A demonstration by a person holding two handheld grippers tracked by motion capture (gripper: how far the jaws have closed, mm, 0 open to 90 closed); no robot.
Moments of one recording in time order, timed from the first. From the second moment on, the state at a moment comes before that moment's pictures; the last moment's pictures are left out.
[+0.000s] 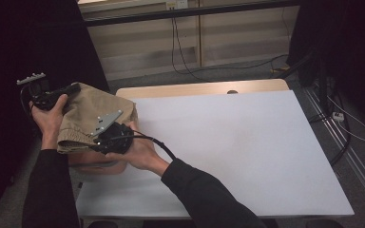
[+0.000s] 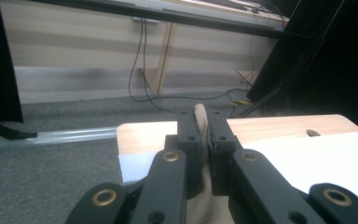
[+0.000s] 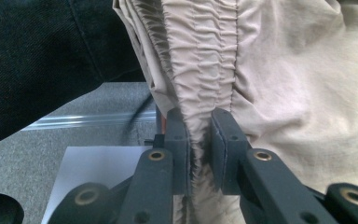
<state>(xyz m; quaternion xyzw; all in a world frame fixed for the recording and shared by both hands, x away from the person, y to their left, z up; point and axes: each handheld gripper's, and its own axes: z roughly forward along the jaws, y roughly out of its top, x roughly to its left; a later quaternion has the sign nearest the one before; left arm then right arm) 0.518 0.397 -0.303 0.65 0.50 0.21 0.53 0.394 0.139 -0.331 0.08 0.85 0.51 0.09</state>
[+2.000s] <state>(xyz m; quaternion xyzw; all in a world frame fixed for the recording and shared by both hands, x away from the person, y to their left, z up) 0.535 0.426 -0.355 0.68 0.52 0.19 0.48 0.398 0.180 -0.368 0.11 0.86 0.49 0.07</state>
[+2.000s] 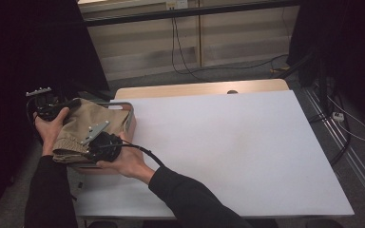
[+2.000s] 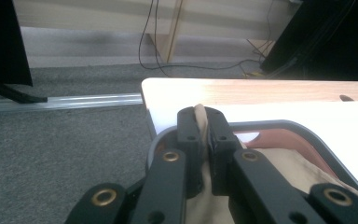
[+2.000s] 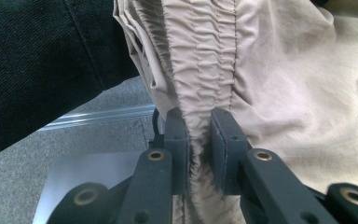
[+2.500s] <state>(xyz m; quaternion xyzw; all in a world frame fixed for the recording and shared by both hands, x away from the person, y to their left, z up) 0.544 0.423 -0.359 0.69 0.51 0.18 0.47 0.407 0.185 -0.379 0.12 0.86 0.49 0.06</state>
